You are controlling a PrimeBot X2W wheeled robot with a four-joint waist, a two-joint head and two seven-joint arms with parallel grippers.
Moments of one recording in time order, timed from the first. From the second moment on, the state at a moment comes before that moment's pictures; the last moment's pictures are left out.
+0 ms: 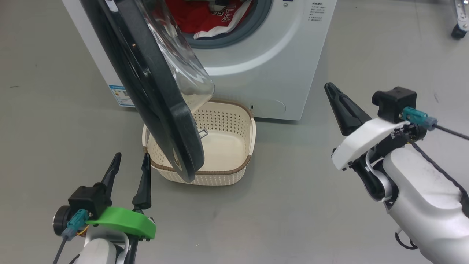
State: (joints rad) left arm -0.17 0.03 -0.16 0.31 -0.36 -0.12 -0.25; right arm -0.59 -0.38 0.76 0.33 0.86 0.01 -0.16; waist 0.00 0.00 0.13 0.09
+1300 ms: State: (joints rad) left arm -0.12 0.03 -0.10 0.27 -0.34 -0.11 -0.25; right arm -0.21 -0.26 0.50 0.16 0.58 -0.12 -0.26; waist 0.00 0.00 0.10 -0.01
